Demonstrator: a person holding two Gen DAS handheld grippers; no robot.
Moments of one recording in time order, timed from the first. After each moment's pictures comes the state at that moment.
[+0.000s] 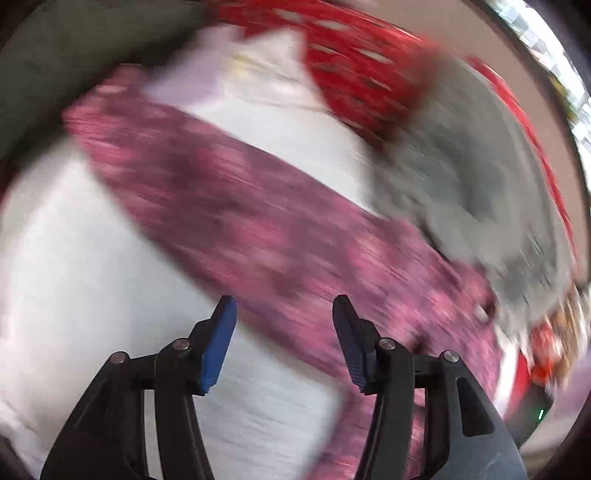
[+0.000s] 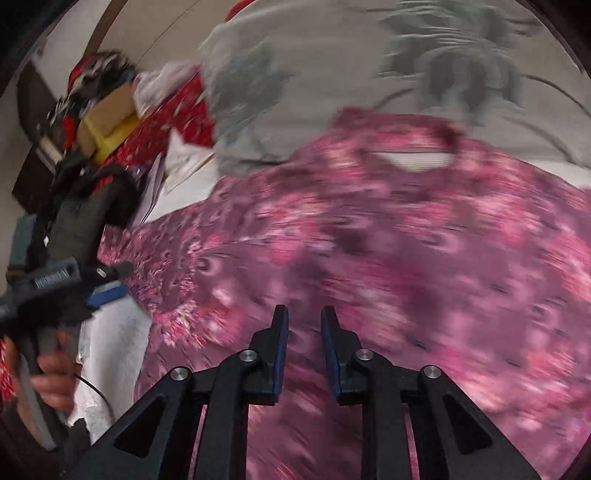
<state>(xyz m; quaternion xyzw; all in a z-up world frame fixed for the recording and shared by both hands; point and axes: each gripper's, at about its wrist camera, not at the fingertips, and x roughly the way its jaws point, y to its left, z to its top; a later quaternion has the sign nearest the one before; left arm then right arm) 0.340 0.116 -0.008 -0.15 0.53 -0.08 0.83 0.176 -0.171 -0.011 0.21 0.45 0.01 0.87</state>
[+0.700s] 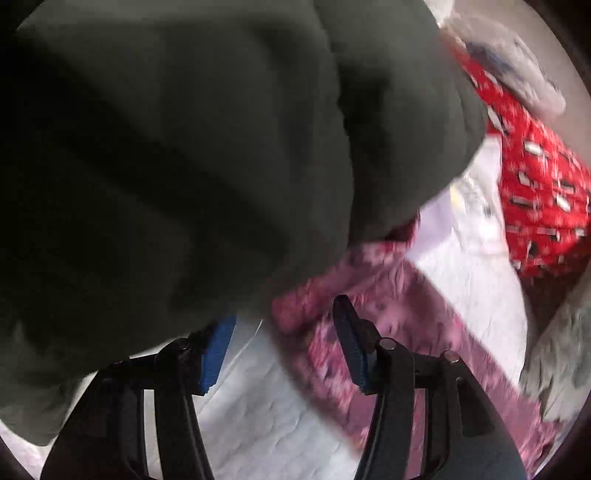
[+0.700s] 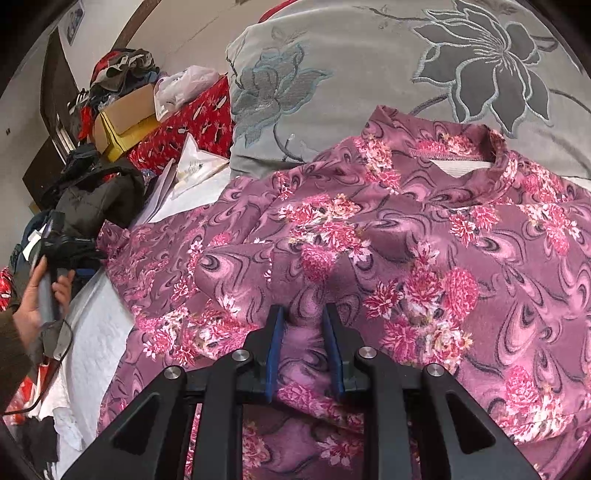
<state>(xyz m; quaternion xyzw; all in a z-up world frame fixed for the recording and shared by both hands) 0.449 0.257 -0.042 -0.16 0.46 0.12 0.86 0.161 -0.164 -0.036 0.20 0.38 0.02 0.90</state>
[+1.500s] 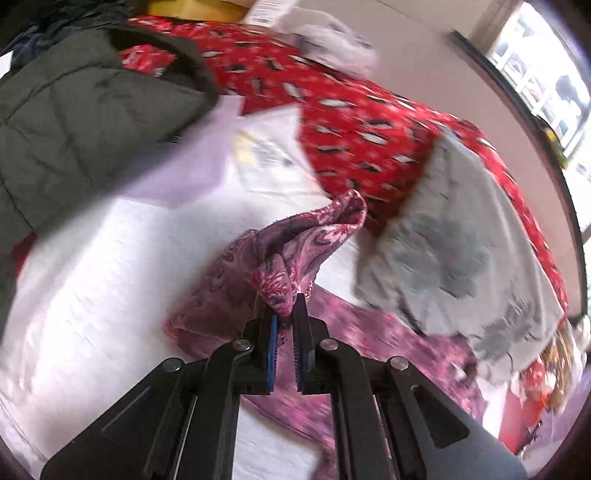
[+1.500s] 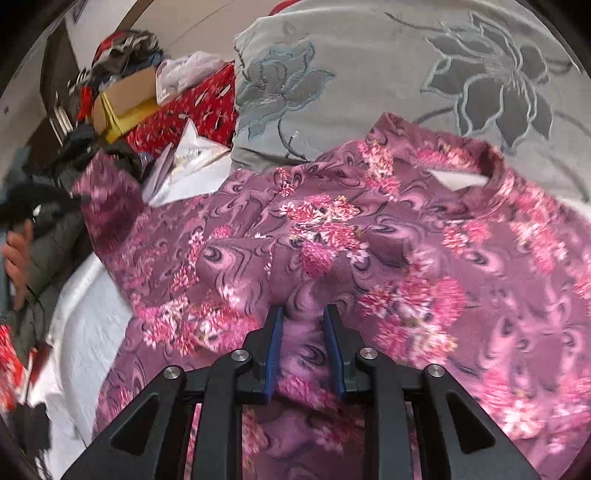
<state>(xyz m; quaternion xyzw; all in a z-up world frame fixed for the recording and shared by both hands) 0.361 0.119 0.052 -0.17 0.45 -0.10 0.87 0.157 -0.158 -0.017 0.15 0.41 0.00 0.90</state>
